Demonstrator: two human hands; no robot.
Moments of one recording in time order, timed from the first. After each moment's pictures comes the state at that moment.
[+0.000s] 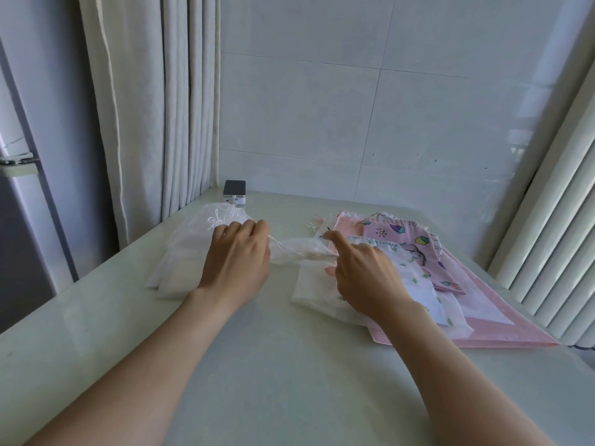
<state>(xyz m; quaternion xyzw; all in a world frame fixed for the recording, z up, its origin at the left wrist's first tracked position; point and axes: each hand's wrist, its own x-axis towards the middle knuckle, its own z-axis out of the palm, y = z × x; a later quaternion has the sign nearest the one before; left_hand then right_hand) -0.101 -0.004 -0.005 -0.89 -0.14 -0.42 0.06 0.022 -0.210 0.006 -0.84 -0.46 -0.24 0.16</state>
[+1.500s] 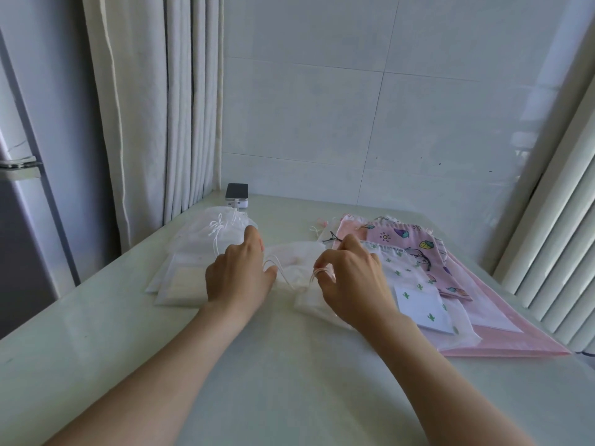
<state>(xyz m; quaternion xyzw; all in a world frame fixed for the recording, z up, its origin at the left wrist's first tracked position) -0.108 -0.030 0.001 -0.89 -0.31 -0.32 -0.12 -0.006 -0.194 0.011 -0.86 -0.41 -0.21 0.21</state>
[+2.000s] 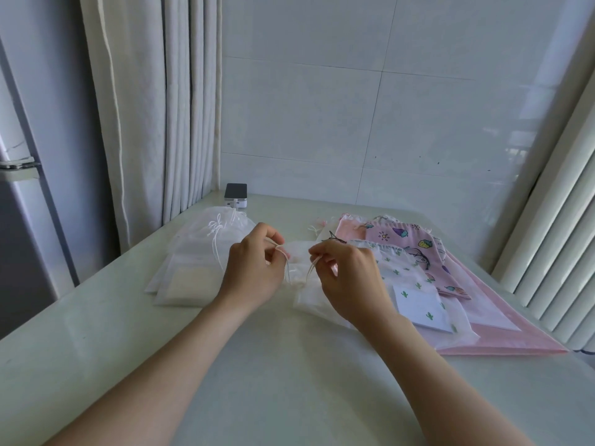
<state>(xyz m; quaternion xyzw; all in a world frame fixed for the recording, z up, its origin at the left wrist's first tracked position) -0.100 -0.034 0.002 -0.84 -0.18 -0.39 -0.35 -0.004 -0.189 0.006 -0.80 -0.42 -0.21 0.37</state>
